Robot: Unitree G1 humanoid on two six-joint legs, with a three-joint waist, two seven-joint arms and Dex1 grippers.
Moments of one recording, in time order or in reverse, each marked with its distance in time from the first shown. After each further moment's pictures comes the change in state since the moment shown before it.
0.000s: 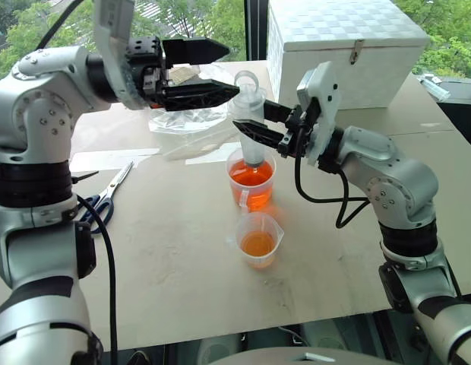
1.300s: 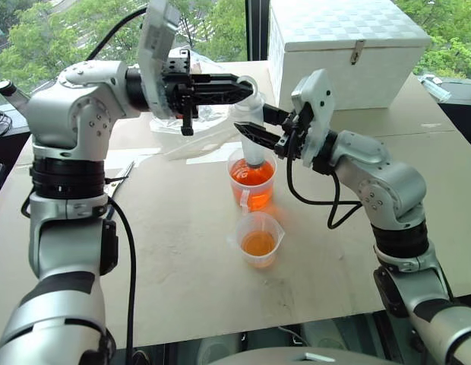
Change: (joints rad) left arm -0.015 -0.106 -0.050 0.099 0.133 -0.060 -0.073; right arm 0.030 0.042 0.009 0.051 -0.076 -0.063 0.002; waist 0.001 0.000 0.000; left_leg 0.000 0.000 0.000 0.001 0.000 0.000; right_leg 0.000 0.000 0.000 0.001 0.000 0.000
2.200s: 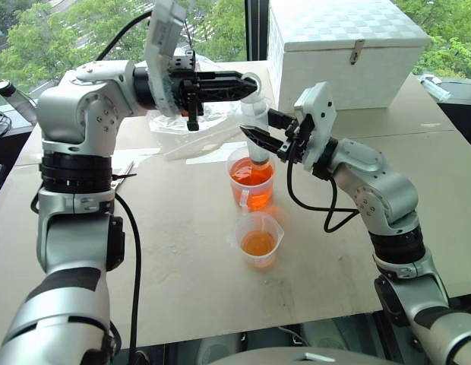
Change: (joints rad) left arm -0.024 -0.032 -0.001 0.039 0.009 0.021 0.012; right arm 0.052 0.001 0.026 0.032 -0.063 -0.095 0.019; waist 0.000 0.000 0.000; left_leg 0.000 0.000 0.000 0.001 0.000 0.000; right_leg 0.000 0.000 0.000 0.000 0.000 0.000
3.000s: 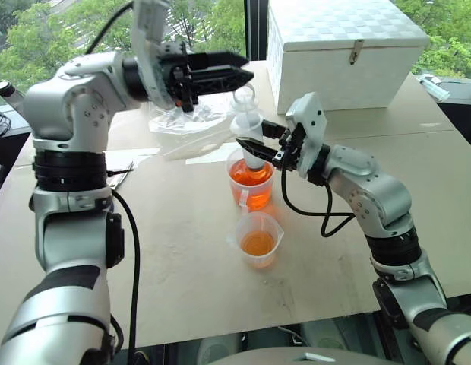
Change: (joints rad) left arm -0.040 0.006 0.083 -0.002 -0.038 0.035 0.057; right arm 0.013 0.017 0.019 0.017 -0.008 0.028 0.021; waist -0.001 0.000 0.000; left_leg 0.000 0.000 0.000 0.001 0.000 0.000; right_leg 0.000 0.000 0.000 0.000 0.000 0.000
